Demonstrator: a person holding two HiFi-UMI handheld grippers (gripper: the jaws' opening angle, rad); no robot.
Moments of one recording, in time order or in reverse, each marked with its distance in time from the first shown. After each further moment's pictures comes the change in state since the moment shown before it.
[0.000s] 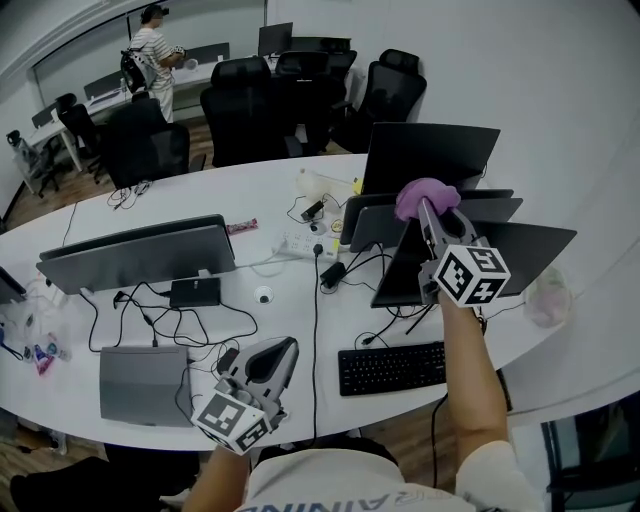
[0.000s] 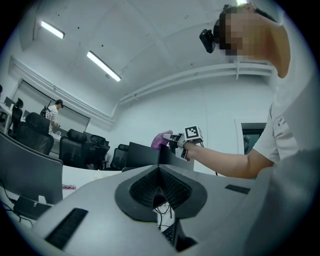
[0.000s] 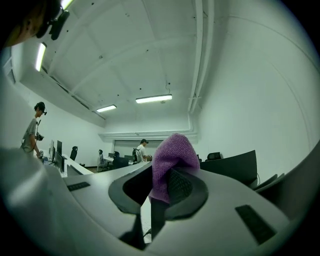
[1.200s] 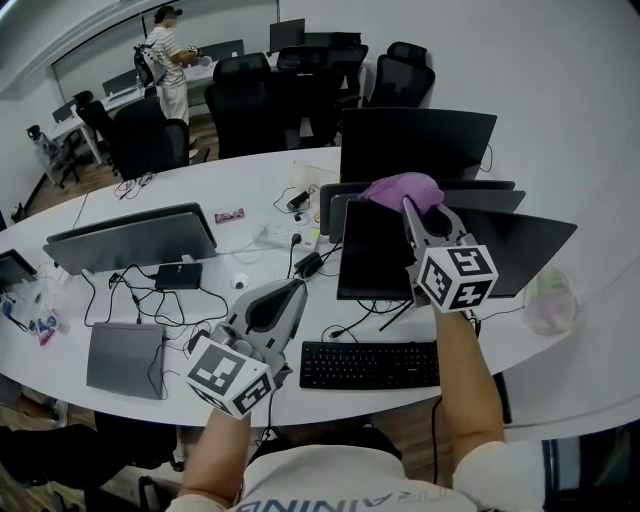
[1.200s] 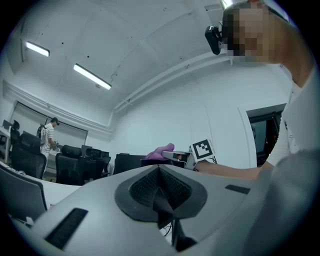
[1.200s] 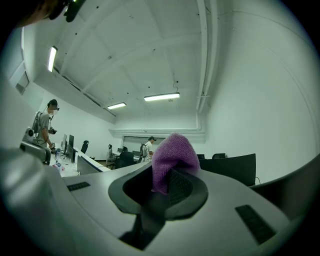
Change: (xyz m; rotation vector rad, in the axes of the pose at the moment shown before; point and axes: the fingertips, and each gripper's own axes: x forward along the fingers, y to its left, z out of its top) left arm 0.124 -0.084 0.051 0.138 -0.041 0.061; right arm -0.041 -0.062 -0.013 -0.083 0.031 0.110
